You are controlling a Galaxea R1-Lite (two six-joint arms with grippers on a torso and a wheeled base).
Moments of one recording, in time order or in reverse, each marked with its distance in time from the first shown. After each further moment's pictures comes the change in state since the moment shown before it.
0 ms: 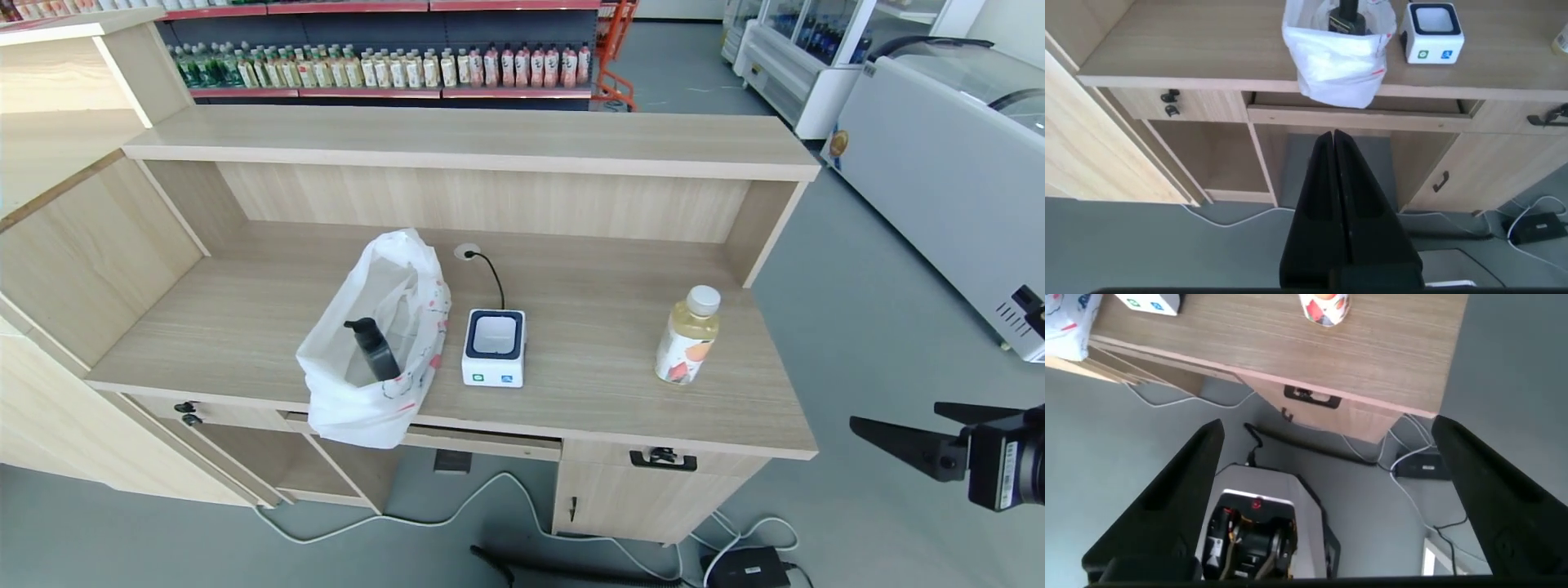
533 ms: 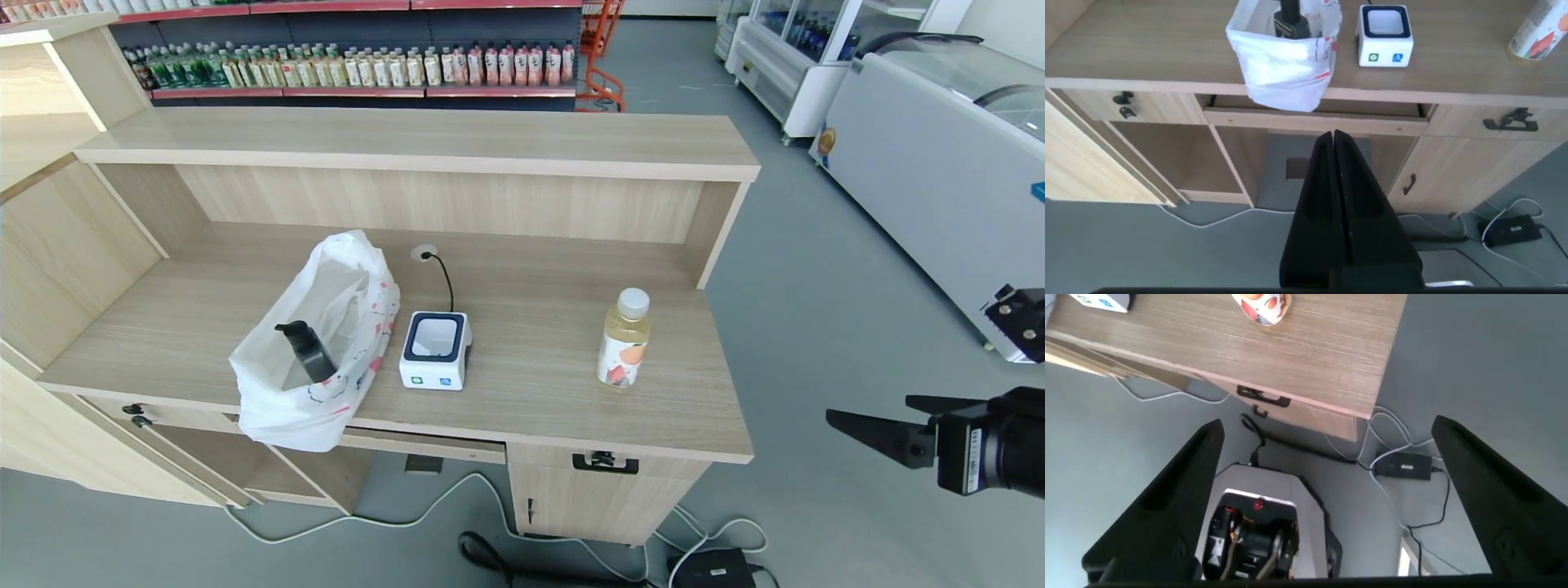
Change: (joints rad) left arm 0.000 -0.002 0.000 0.000 0.000 -0.011; right arm 0.012 0.081 -0.003 -0.058 0.043 -0.004
